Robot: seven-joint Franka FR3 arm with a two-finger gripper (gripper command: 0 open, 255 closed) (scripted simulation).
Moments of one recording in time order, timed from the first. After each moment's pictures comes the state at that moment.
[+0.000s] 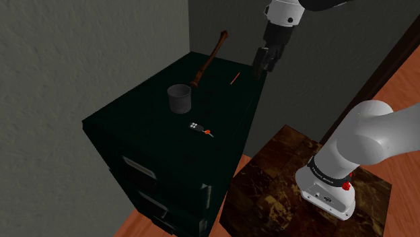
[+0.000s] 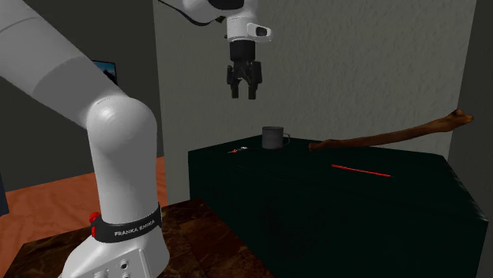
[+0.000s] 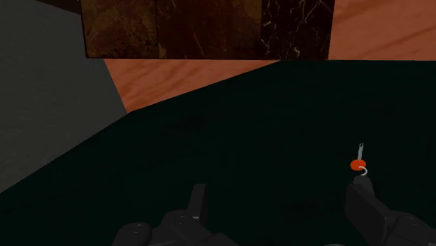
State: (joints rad) arm 0.02 -0.75 0.08 -2.46 0.11 1.75 0.03
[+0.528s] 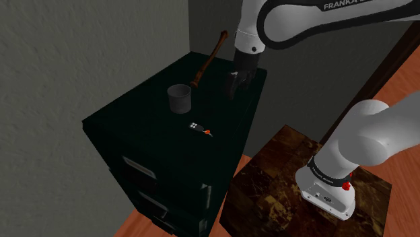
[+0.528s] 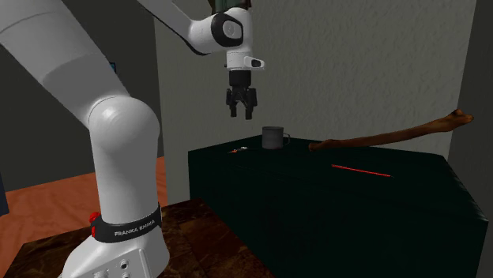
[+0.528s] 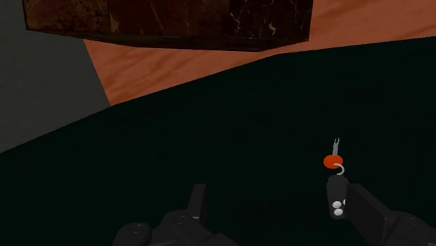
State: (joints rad) arm 0.07 -0.56 0.23 -2.49 0.16 1.98 0.15
